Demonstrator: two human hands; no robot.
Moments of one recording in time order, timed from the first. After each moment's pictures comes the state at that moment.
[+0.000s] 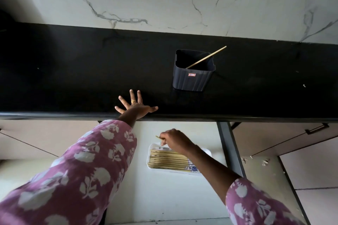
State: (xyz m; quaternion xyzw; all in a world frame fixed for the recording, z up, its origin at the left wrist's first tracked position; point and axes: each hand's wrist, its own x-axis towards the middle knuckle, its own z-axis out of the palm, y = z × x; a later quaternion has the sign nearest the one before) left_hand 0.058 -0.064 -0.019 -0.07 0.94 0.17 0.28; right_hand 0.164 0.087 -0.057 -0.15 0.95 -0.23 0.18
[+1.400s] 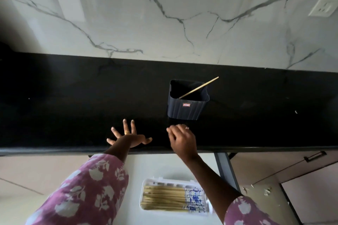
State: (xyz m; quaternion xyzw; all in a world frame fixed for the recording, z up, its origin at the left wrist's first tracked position) left_hand 0.046 -0.058 -0.009 -0.09 0.93 0.14 0.34; right_hand 0.099 0.113 -0.021 -0.07 0.92 -0.17 -0.33
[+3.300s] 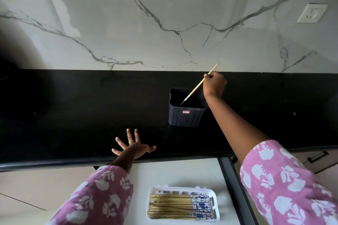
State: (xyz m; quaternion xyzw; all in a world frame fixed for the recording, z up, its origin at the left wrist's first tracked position) left_hand 0.049 -0.058 -0.013 -0.09 0.93 0.16 0.32; right_hand -0.005 0.180 0.143 0.29 0.80 -0.42 -0.31
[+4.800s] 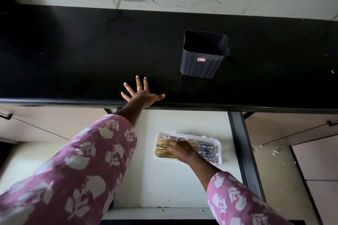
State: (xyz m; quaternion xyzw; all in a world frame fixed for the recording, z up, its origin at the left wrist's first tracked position) left_hand 0.051 -0.061 -0.036 -0.07 0.95 0.15 0.25; right_hand 0.202 0.087 -0.149 -0.15 0.94 -0.14 0.29
